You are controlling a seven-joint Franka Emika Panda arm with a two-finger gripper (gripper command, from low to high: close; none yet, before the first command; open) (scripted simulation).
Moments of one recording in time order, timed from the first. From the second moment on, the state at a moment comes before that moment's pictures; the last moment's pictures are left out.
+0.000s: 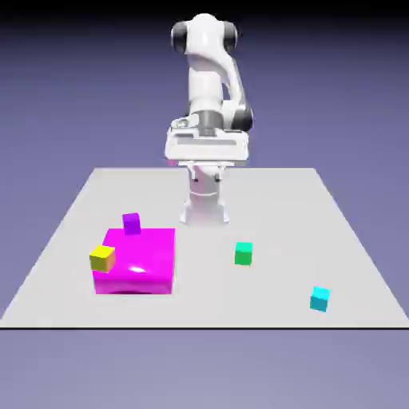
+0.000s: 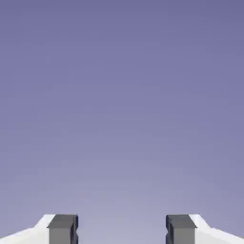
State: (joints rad) arm 0.00 -0.53 0.03 -2.78 -0.02 3.01 0.78
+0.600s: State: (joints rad) arm -0.15 0.13 0.46 -2.39 -0.27 2.65 1.43
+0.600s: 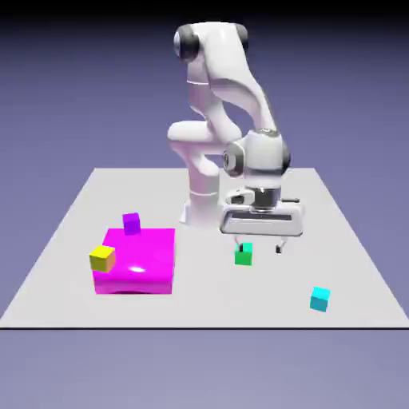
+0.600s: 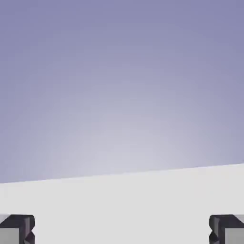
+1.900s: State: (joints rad) arm -0.65 0.37 0.67 -2.22 -0.11 2.40 2.39
